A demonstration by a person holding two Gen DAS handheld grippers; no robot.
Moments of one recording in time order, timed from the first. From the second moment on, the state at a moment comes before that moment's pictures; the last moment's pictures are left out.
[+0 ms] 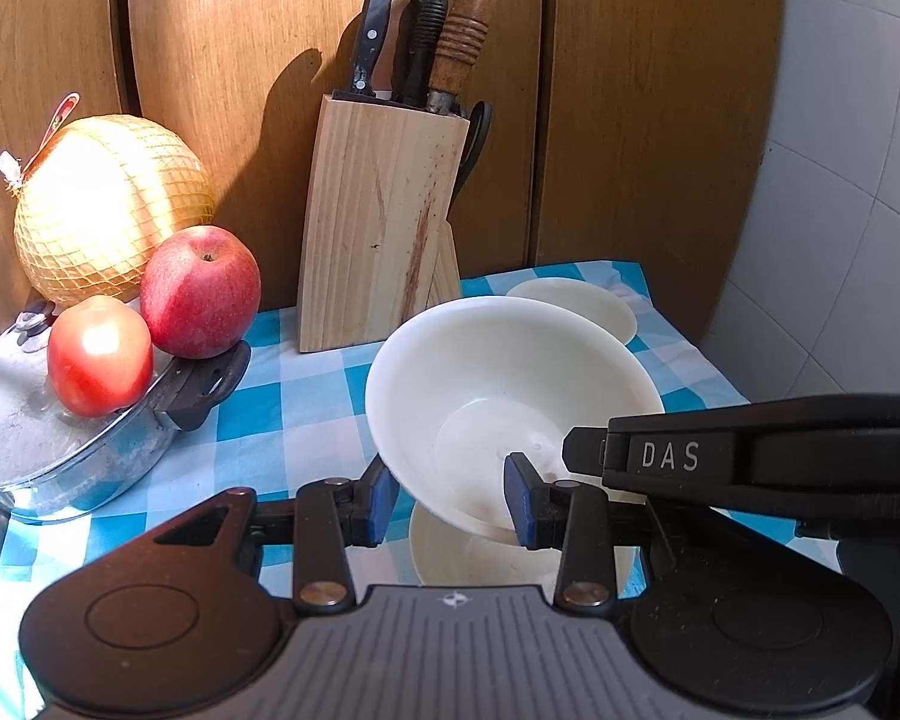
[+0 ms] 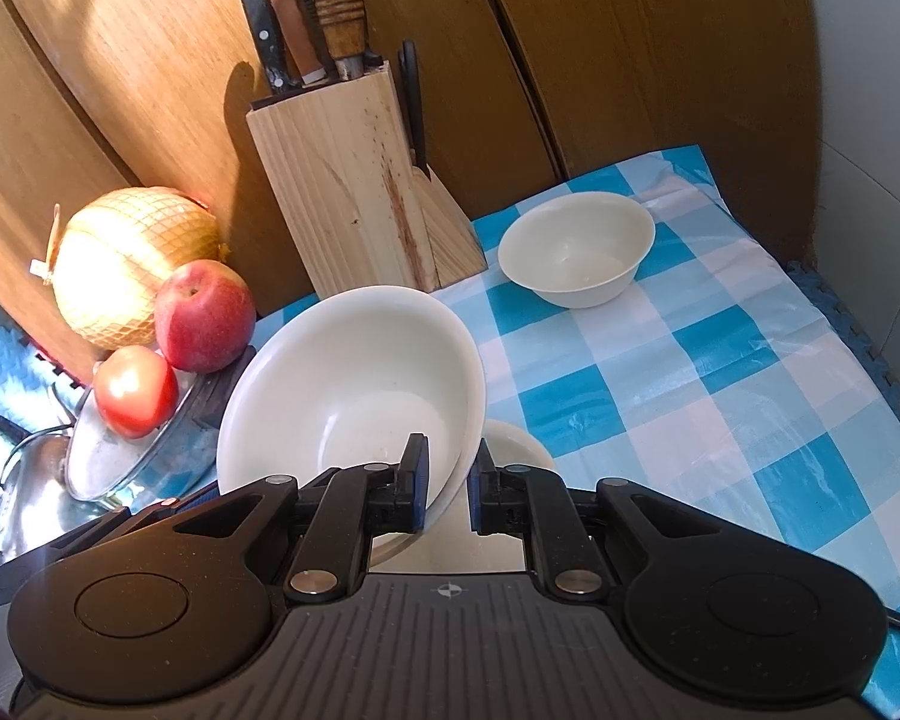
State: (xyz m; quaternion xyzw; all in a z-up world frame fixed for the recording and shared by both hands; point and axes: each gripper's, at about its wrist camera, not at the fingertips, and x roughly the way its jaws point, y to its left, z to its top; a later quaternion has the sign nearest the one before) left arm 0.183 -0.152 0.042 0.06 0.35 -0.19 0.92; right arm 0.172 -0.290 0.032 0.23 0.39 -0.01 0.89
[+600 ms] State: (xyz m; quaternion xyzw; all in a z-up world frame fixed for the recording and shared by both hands) left arm 0.173 -0.155 0.038 0.06 0.36 -0.19 0.91; right arm 0.160 -0.288 0.028 0.22 0.40 -0.02 0.89
